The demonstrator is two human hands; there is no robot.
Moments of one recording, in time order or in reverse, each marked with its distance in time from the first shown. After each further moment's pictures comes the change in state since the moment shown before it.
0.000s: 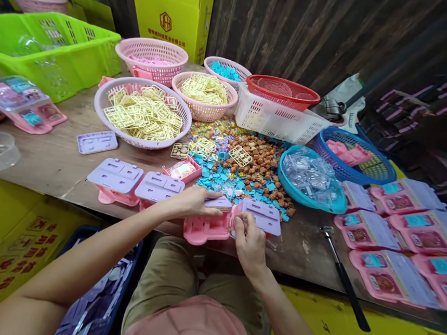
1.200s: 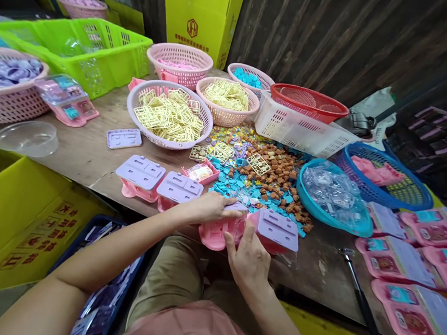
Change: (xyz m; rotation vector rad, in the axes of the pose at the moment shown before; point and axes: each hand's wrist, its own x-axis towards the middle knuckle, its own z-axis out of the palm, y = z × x) left_hand -0.004 0.007 0.002 0.117 0.020 -0.009; right_hand -0.016 -0.018 0.025 -0.583 0.097 -0.340
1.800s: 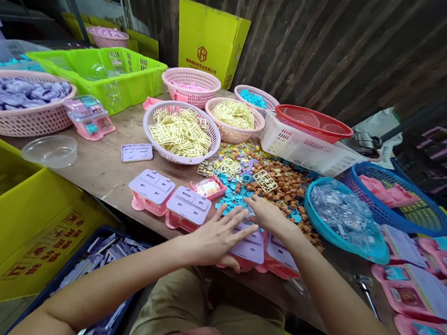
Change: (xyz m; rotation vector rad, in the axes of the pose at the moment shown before) left_hand -0.031 0.005 0.023 0.328 0.266 0.237; right_hand 0.143 0.053 0.022 -0.127 -0.770 -0.338
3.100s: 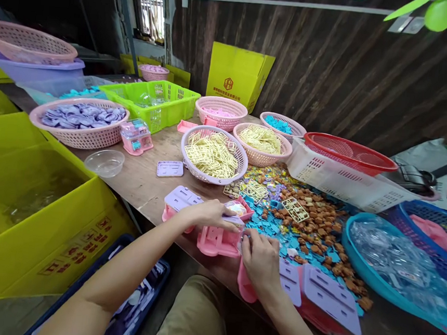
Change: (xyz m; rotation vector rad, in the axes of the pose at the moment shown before) left_hand -0.023 -0.107 -0.046 -0.303 -0.240 -0.384; right_hand -0.014 -0.115 0.019 0.341 0.629 0.103
